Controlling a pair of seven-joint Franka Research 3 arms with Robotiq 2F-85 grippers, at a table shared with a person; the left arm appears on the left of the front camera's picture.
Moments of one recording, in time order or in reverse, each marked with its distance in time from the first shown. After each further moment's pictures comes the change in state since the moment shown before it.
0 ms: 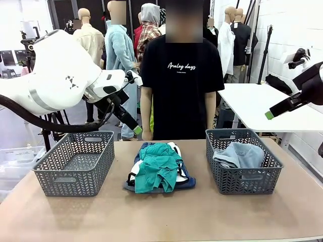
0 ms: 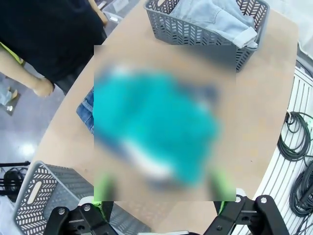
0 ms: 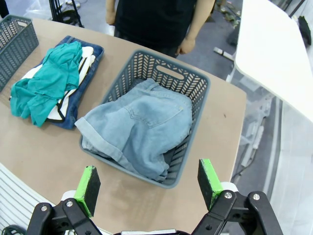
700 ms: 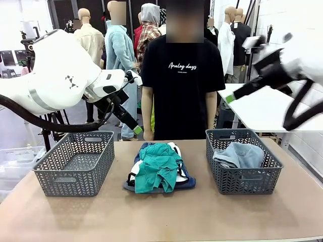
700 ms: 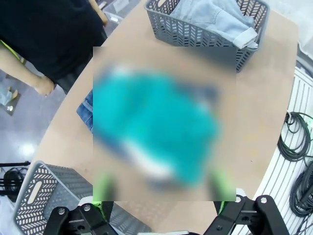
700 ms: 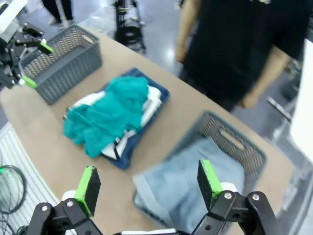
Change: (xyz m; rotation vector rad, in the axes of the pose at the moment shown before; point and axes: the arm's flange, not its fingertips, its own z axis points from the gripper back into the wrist) left arm 0.000 0.000 0.001 0.000 -0.001 0.001; right arm 0.091 0.034 -0.055 0.337 -0.137 0.151
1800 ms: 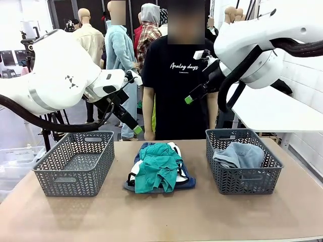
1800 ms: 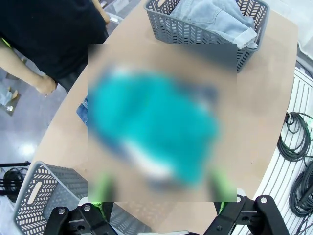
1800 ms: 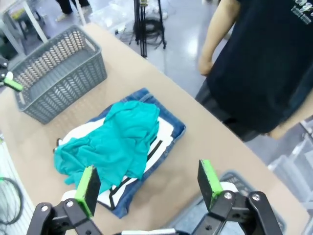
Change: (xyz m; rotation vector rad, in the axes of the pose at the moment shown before) left arm 0.000 0.000 0.000 -0.001 -0.001 0.000; right arm 0.062 -0.030 -0.156 0.103 0.093 0.017
